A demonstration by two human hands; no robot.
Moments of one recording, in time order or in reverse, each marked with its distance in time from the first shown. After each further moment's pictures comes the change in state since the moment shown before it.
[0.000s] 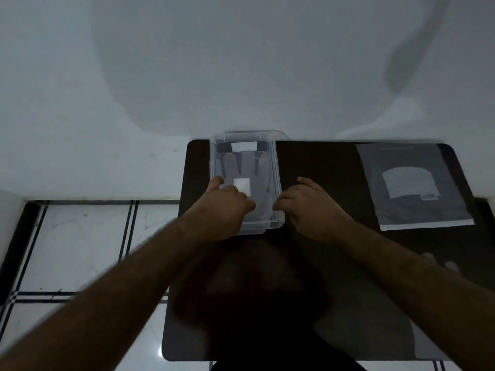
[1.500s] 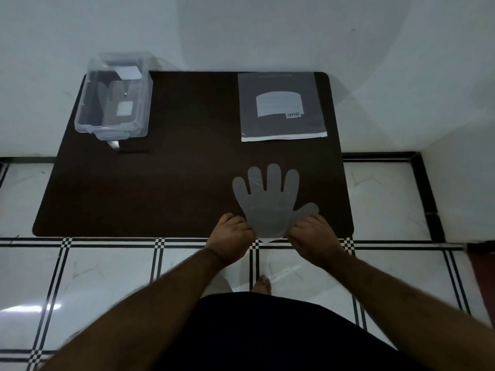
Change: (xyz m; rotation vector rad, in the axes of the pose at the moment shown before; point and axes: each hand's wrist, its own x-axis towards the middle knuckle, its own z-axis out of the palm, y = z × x) left_hand 0.045 0.522 0.151 -0.279 0.305 0.034; right_hand -0.492 0.157 0.218 0.092 0.138 0.125
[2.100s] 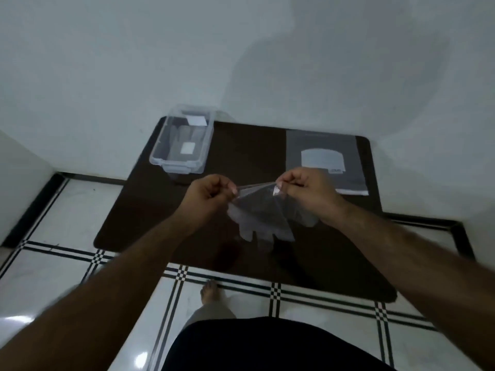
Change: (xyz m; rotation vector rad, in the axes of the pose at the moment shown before) left_hand -0.025 -0.115 -0.216 -1.010 0.453 -0.475; right_hand 0.182 -0.090 -0.192 0.970 0.133 0.194
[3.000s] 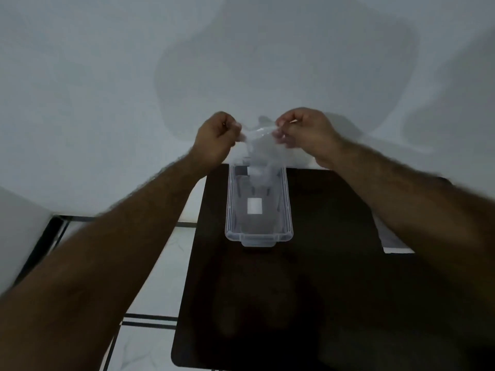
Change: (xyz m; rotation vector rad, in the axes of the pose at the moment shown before) left_hand 0.317 -0.009 -0.323 -0.034 0.076 0.128; right_hand 0.365 -0.201 0.167 0.171 0.156 0.011
